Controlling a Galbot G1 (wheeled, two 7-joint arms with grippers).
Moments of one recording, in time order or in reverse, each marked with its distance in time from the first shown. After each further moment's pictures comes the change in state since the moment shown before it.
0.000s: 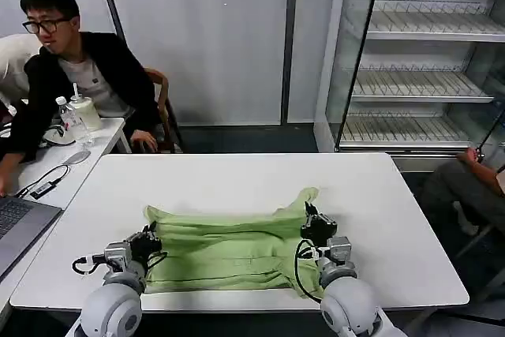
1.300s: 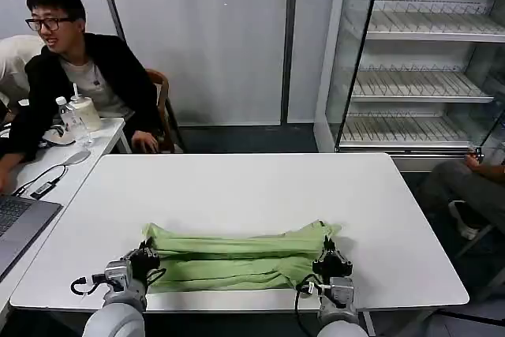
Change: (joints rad) left arm 0.094 -0.021 0.003 -0.033 0.037 -0.019 -0.064; right arm -0.221 0.070 -0.003 0.033 -0.104 0.033 0.231
